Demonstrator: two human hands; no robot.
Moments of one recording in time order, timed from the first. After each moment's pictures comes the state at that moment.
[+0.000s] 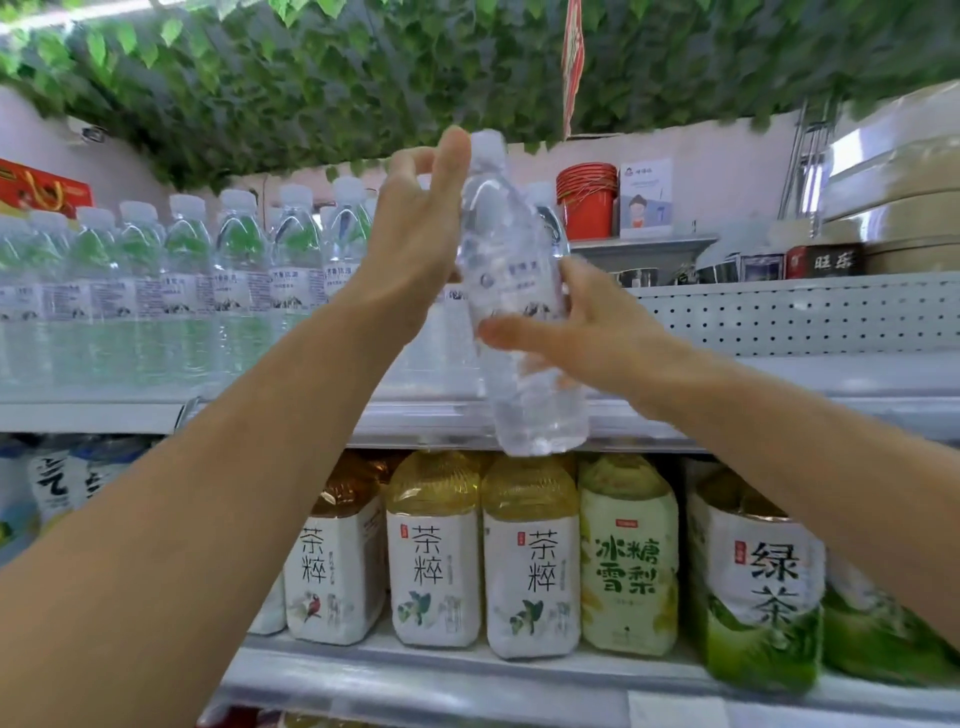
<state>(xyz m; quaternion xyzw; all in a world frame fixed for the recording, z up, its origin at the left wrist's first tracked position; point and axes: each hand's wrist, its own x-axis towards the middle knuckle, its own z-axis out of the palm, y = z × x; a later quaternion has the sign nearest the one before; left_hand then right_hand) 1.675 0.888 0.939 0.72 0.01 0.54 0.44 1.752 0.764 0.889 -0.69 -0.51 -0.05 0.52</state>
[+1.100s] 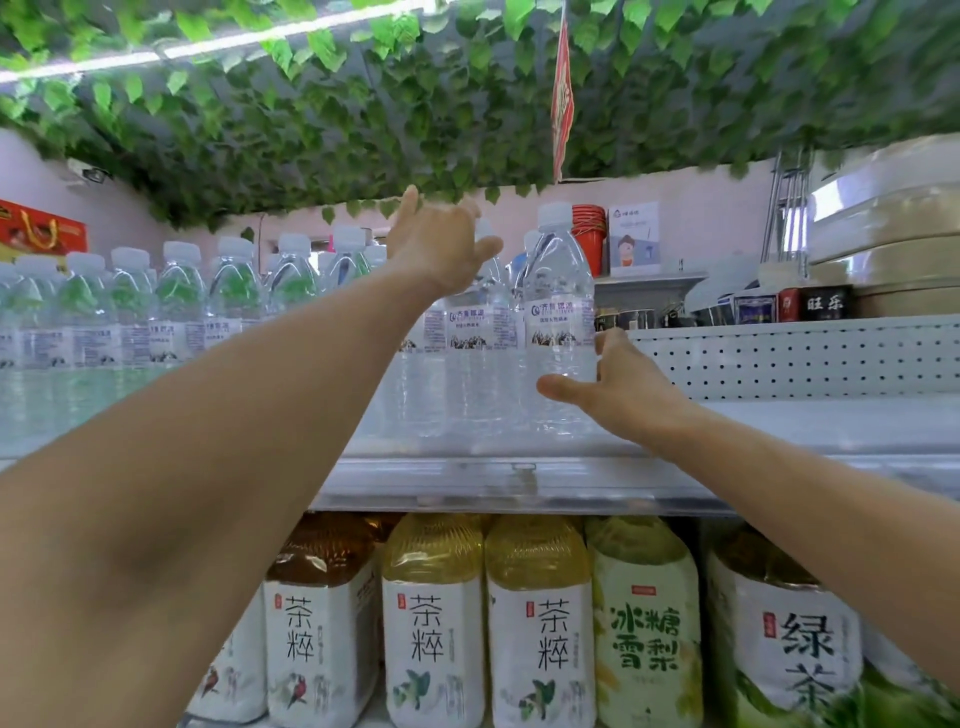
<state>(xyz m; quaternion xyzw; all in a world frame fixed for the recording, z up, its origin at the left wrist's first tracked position) 1.750 0.954 1.005 0.87 0.18 0.45 -0.13 1.829 0.789 0.885 -0.80 -0.36 -0.13 0.45</state>
